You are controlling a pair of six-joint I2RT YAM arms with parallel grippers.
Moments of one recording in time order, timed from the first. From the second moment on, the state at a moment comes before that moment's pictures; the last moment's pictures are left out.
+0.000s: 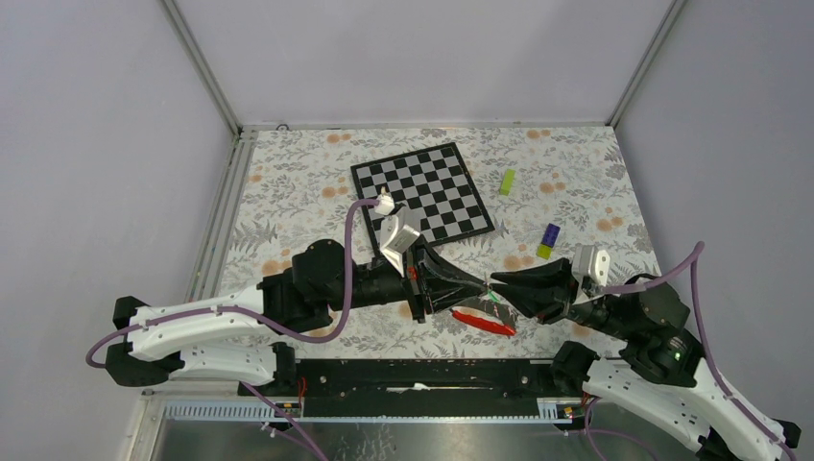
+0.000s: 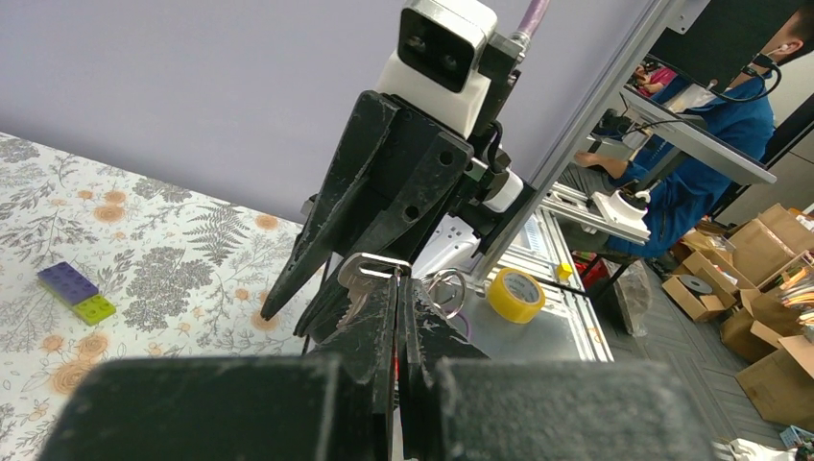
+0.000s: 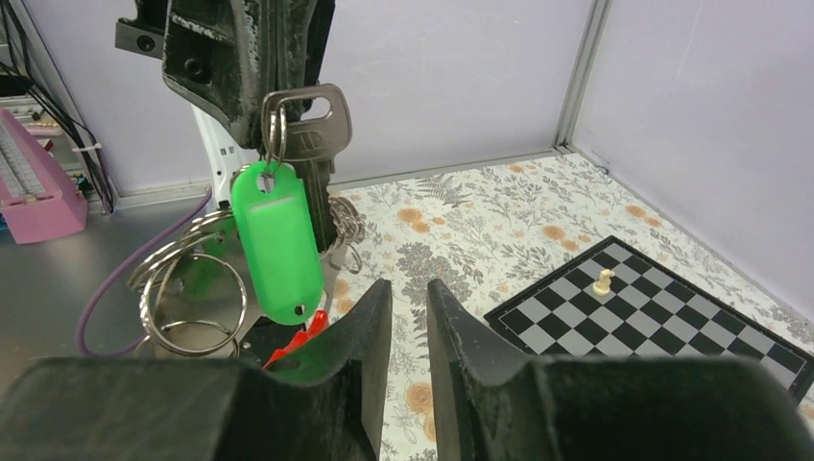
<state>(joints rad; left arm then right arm) -1.37 1.05 1.13 0.12 0.11 -0.41 0.94 0.34 0.79 -0.28 -0.28 0.01</state>
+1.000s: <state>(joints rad) -1.37 1.02 1.13 0.11 0.09 -0.39 0.94 0.31 0.82 -0.23 -0.51 0.11</state>
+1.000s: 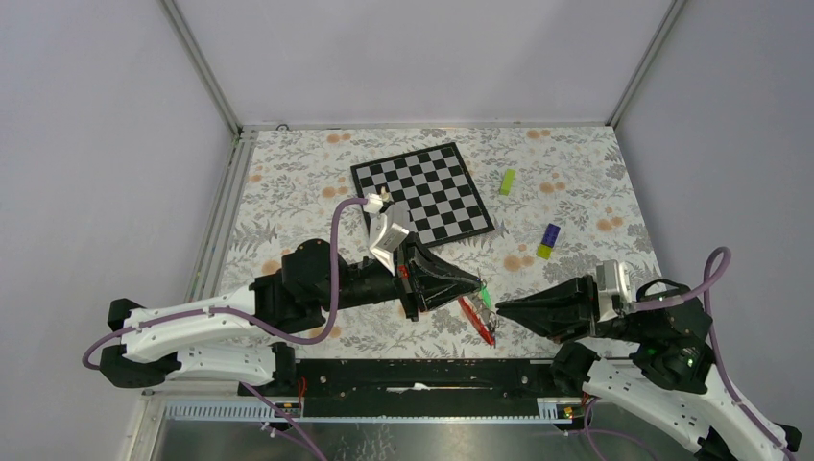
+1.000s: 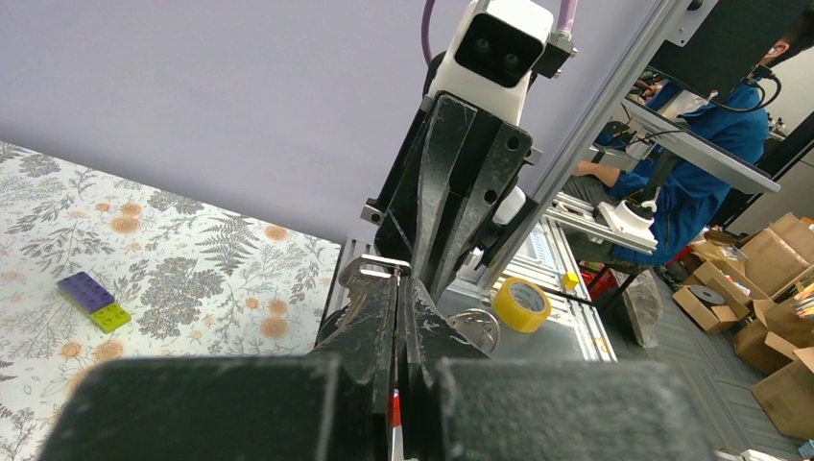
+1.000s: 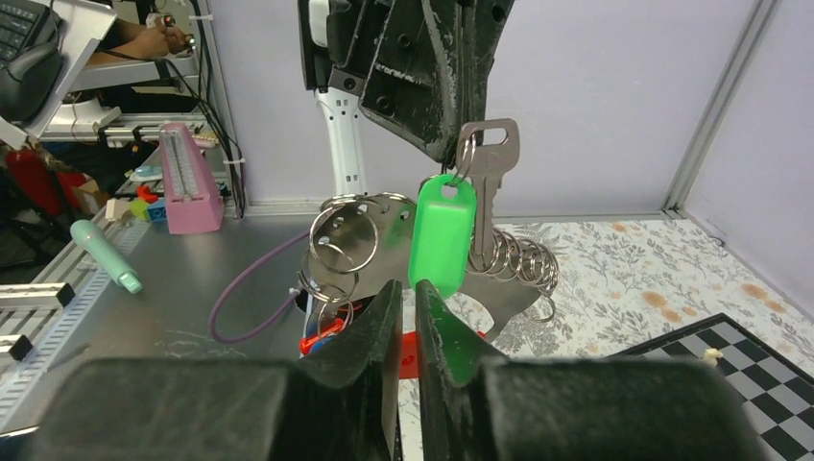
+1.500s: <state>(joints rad) -1.37 1.02 1.13 0.11 0.09 -0.39 0.94 0.32 0.72 -0.15 -0.51 0.14</state>
